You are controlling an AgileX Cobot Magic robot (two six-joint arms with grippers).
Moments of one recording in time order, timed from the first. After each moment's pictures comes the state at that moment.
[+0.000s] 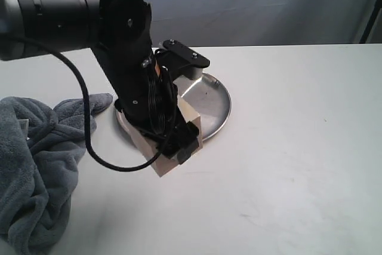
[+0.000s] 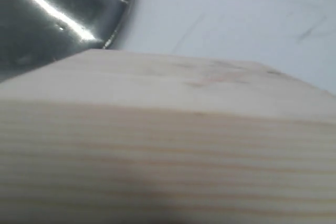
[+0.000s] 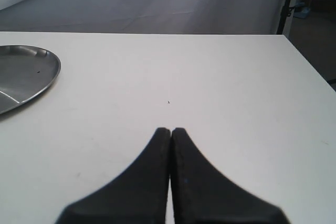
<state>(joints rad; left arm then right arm) -0.72 1.84 -1.42 -0.07 1.06 0.16 -0.06 0.00 0.00 0.14 0.35 -0.15</state>
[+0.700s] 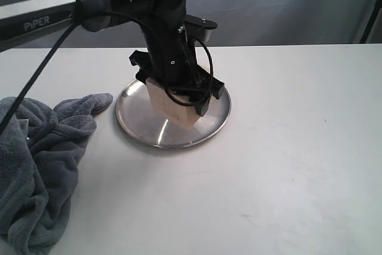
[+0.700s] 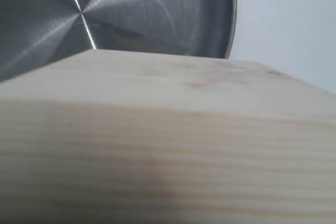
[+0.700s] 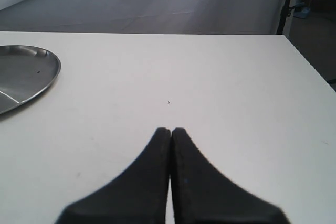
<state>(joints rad) -0.64 2.18 -1.89 -0.02 1.18 -0.10 -0.06 0.00 0.00 0.14 0.35 -0.15</state>
